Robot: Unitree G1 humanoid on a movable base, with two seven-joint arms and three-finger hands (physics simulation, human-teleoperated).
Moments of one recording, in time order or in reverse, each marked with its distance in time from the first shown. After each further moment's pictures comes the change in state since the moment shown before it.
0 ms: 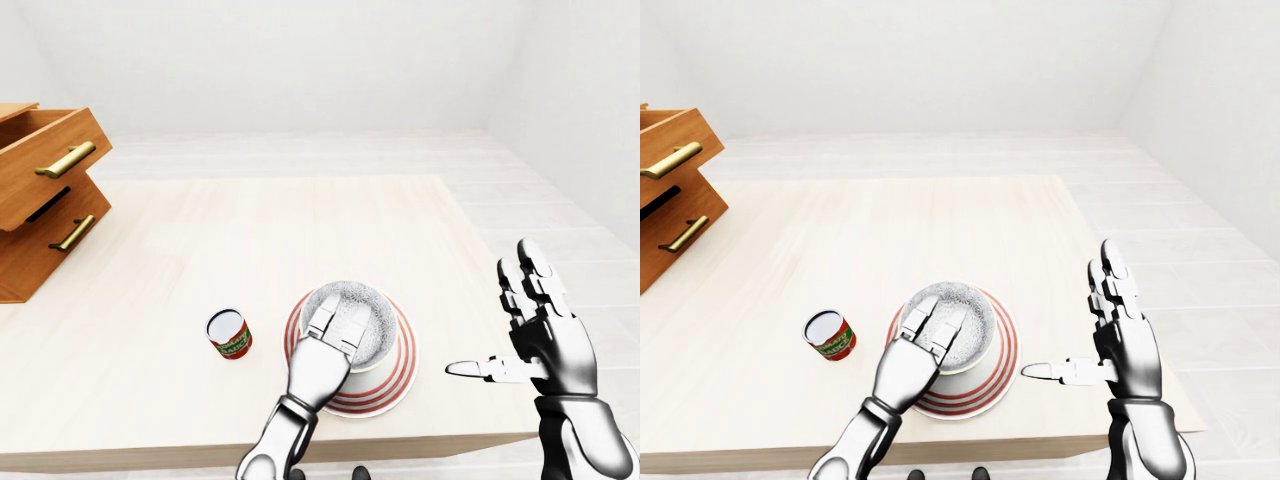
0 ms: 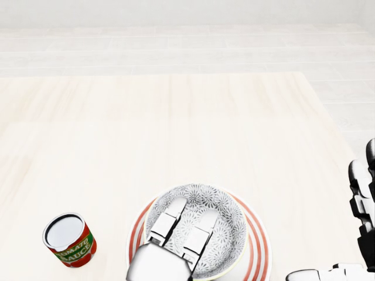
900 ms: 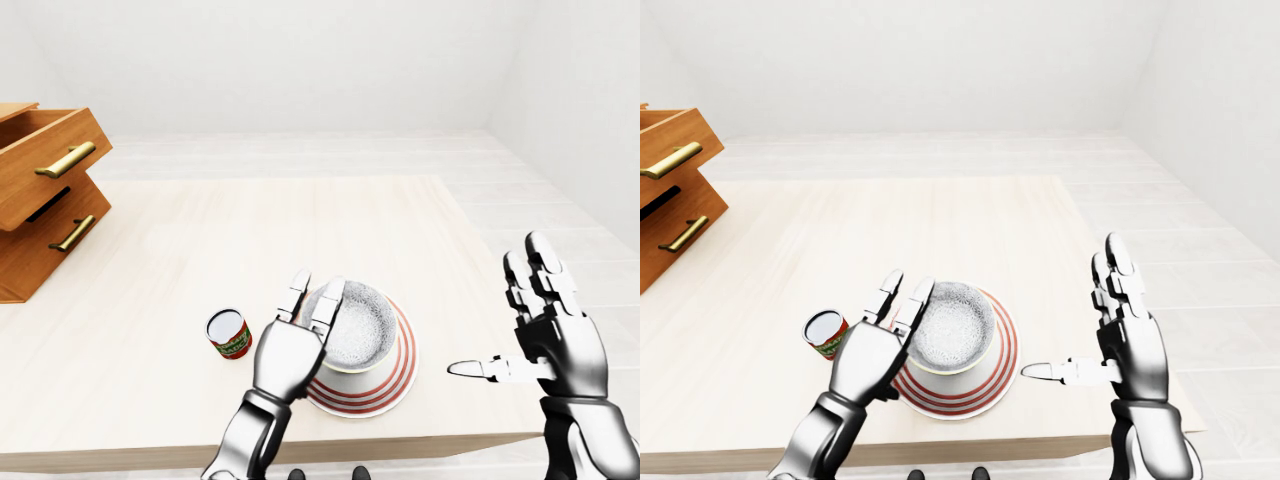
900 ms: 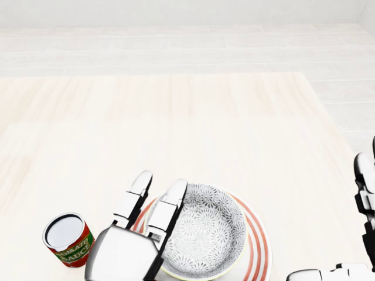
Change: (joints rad) left arm 0.096 0.052 0.099 -0.400 -0.160 0.000 -0.262; right arm 0.003 0.004 0.000 -0.055 -0.004 0.000 -0.002
